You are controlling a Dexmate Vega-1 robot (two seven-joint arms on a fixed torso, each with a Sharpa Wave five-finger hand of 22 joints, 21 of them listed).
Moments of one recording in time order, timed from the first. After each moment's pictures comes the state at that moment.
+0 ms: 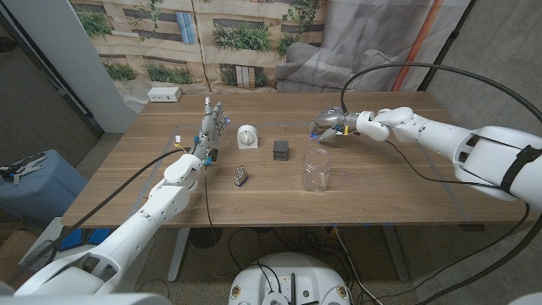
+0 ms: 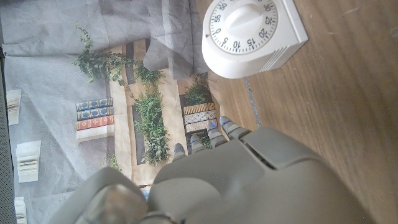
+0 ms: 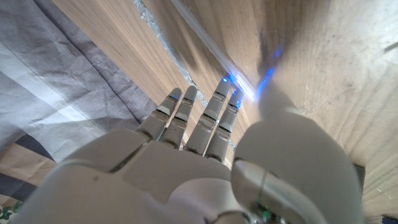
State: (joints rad) left arm 0.84 0.51 0.37 -1.30 -0.65 -0.29 -0.03; left_hand 0.00 0.06 -0.21 0.16 0.32 -0.17 -0.22 0.20 0.21 -0.14 -0.15 0.21 0.20 -0.06 -0.04 0.19 0.19 -0.05 -0.04 0.22 0.20; right arm -0.04 -0.53 -1.25 -0.74 -0.88 0.48 -0.23; right_hand 0.86 -0.04 0.42 -0.17 0.18 0.65 -0.22 0.49 0.21 0.87 -0.22 0.24 0.20 0.37 -0.04 0.41 0.25 0.39 -0.04 0.19 0.17
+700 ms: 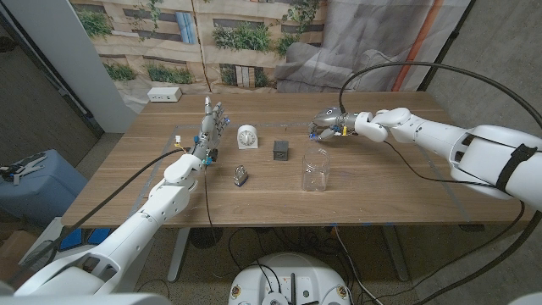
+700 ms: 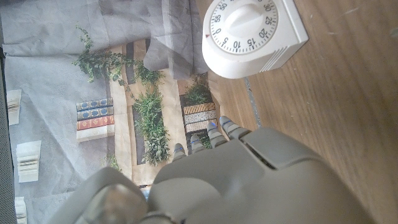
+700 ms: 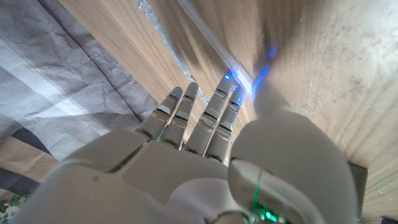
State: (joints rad) left arm 0.84 0.51 0.37 -1.30 -0.65 -0.29 -0.03; left_hand 0.00 0.06 -0.21 0.16 0.32 -0.17 -0.22 0.20 0.21 -0.14 -0.15 0.21 0.20 -0.06 -0.04 0.19 0.19 -0.05 -0.04 0.22 0.20; right arm -0.02 -0.51 -1.28 -0.71 -0.89 0.48 -0.28; right_hand 0.90 -0.01 0.41 -0.17 0.18 0.73 -0.22 0.53 0.22 0.95 -0.22 0.23 0.20 0.42 -0.04 0.45 0.26 0.41 -0.04 0.19 0.17
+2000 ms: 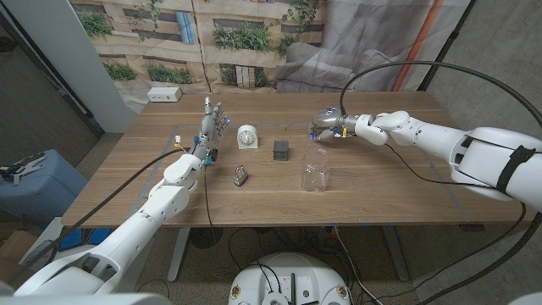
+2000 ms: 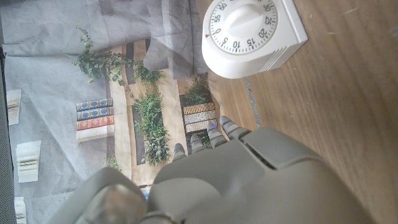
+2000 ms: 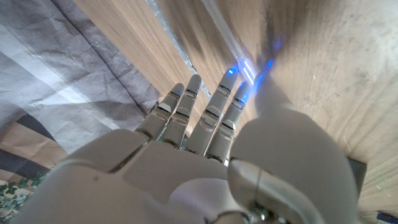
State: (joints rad) left arm 0.84 0.51 0.37 -1.30 -0.65 -0.29 -0.03; left_hand 0.00 0.06 -0.21 0.16 0.32 -0.17 -0.22 0.20 0.21 -0.14 -0.15 0.21 0.20 -0.06 -0.04 0.19 0.19 -0.05 -0.04 0.22 0.20; right arm -0.03 -0.52 -1.29 -0.72 -0.89 0.46 -0.37; right_hand 0.90 0.01 0.40 -0.15 0.18 0.83 -0.21 0.60 0.24 1.04 -0.22 0.24 0.21 0.52 -0.05 0.48 0.27 0.45 -0.04 0.20 0.17
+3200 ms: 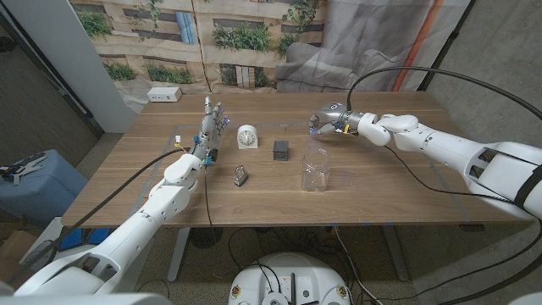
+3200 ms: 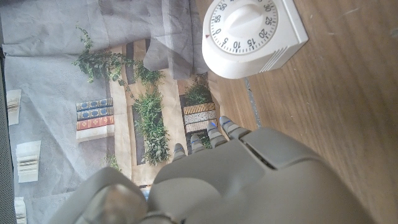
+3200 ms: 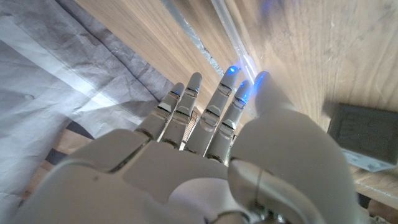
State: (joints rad) left arm 0.84 0.51 0.37 -1.30 -0.65 -0.29 -0.03; left_hand 0.00 0.06 -0.21 0.16 0.32 -0.17 -0.22 0.20 0.21 -0.14 -0.15 0.21 0.20 -0.06 -0.04 0.19 0.19 -0.05 -0.04 0.22 0.20; right arm -0.17 -0.64 -1.10 -0.97 -0.77 0.38 -0.25; right_hand 0.89 0.02 0.39 -0.15 0.18 0.85 -0.21 0.62 0.24 1.07 -0.22 0.24 0.21 0.55 -0.05 0.48 0.27 0.46 -0.05 0.20 0.17
